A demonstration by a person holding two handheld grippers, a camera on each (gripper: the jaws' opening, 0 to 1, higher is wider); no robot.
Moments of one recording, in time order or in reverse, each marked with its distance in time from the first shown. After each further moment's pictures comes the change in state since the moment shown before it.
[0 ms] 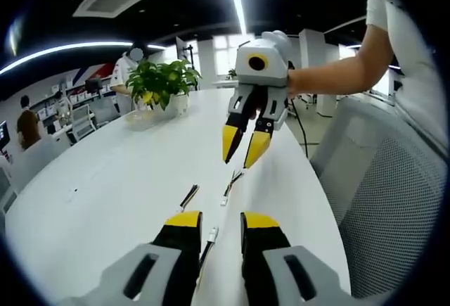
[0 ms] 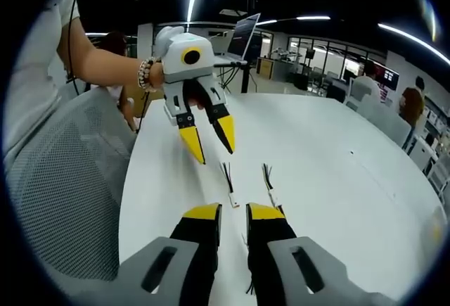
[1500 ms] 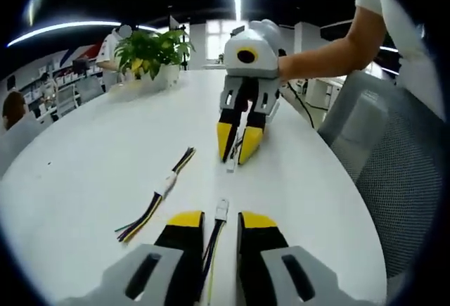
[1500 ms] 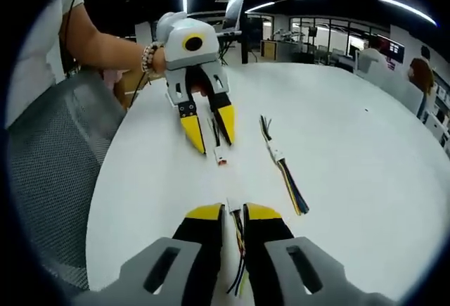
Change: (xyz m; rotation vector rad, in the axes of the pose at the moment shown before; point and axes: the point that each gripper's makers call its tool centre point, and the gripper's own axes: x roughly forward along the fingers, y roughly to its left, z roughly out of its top) left arm 0.048 0.007 -0.060 -0.037 0.097 -0.111; right arm 0.040 -0.020 -0.071 0.075 0.090 0.077
